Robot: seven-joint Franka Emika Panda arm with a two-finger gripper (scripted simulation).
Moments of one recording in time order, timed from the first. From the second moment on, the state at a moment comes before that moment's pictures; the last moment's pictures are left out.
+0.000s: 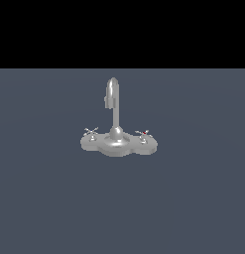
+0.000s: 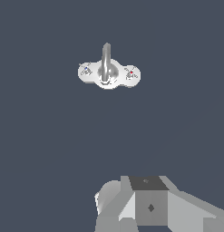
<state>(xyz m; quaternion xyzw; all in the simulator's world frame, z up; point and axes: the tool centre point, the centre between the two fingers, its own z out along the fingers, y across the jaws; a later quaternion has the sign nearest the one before) -0.244 -0.002 0.500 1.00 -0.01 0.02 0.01</state>
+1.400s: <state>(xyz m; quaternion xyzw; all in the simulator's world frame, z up) -0.109 0.120 0.185 0.98 -0.18 -0.09 -0.03</state>
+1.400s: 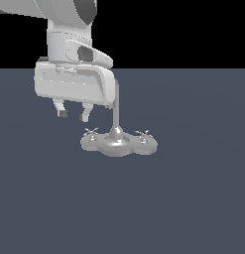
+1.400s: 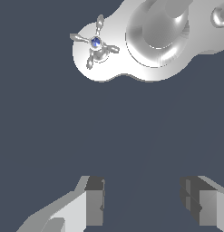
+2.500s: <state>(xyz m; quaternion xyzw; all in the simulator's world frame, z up) 0.067 0.186 0.087 0.99 -0.11 0.12 -0.06</state>
